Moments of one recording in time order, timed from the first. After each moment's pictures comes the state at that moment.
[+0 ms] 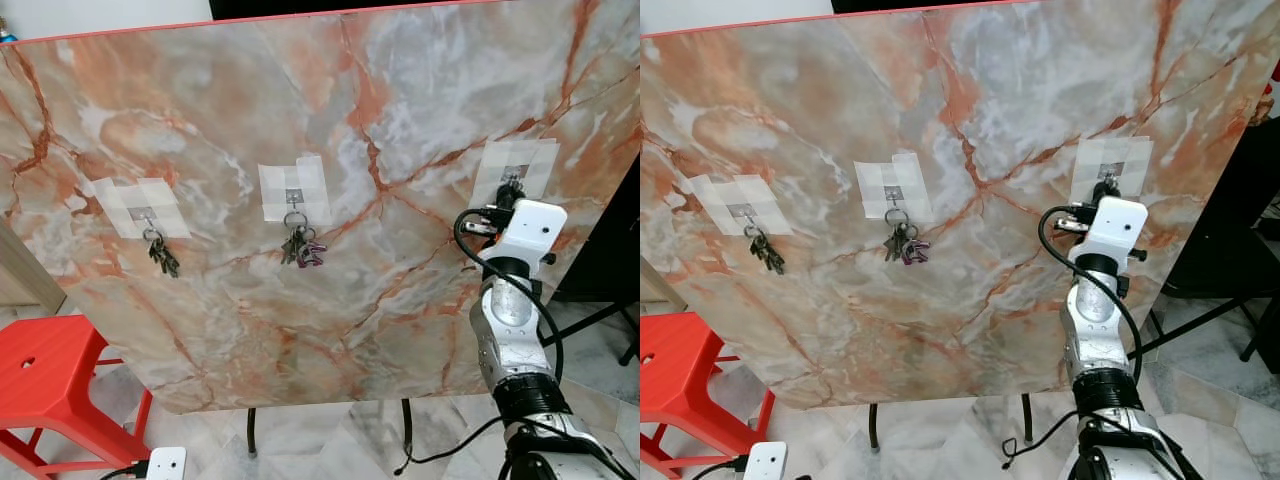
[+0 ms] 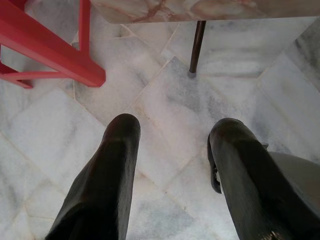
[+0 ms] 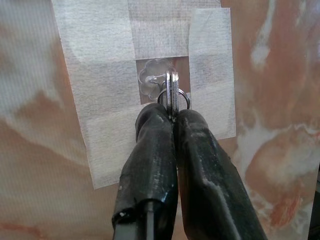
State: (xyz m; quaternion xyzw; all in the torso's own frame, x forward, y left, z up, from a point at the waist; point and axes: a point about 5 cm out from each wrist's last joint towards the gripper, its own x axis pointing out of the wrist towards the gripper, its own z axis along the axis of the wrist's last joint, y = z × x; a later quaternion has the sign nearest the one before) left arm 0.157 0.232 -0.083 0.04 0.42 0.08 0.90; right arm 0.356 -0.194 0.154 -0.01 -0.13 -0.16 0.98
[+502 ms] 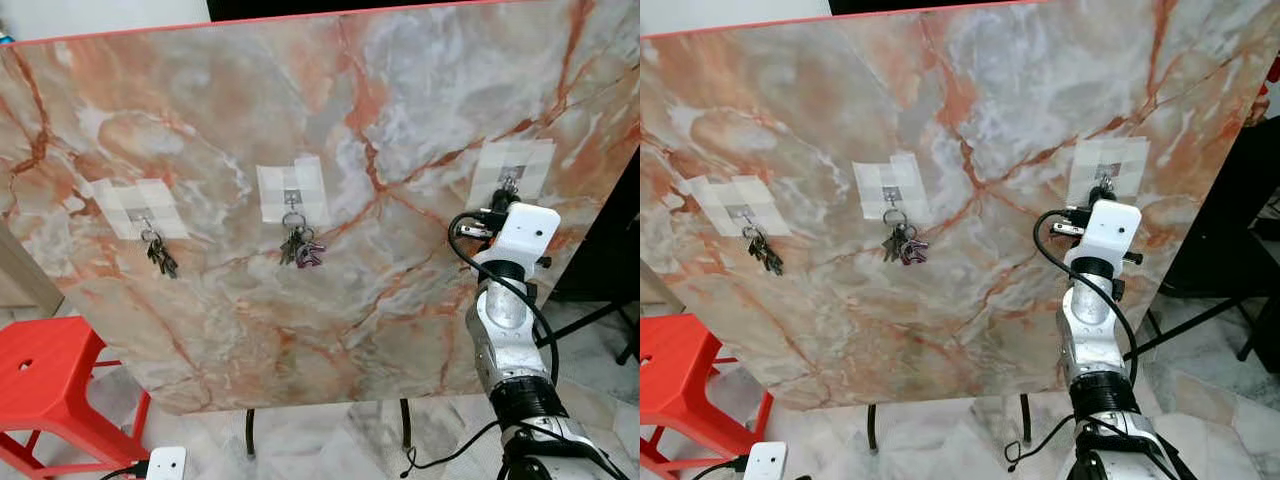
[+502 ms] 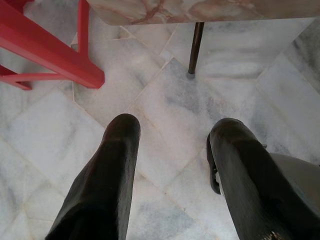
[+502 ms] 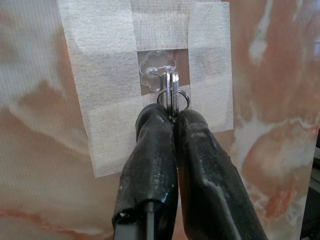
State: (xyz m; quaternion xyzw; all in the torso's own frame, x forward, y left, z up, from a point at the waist) left arm 0.157 0.232 -0.083 0.04 0.42 0.08 0.90; right arm 0.355 -0.190 0.149 -0.01 -0.12 -0.16 0.98
